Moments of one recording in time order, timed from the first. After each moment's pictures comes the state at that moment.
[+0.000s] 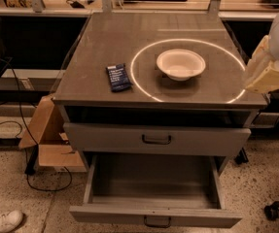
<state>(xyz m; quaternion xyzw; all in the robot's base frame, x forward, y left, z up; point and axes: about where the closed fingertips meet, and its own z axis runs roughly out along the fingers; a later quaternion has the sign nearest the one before) 0.438 -0.217 0.976 -0.60 0.78 -0.03 0.16</state>
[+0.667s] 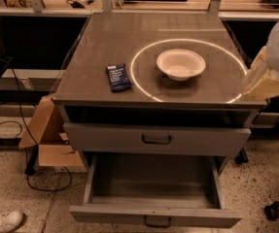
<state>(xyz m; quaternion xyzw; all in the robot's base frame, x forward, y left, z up) 0.436 -0.218 0.961 -0.59 0.79 -0.03 0.16</state>
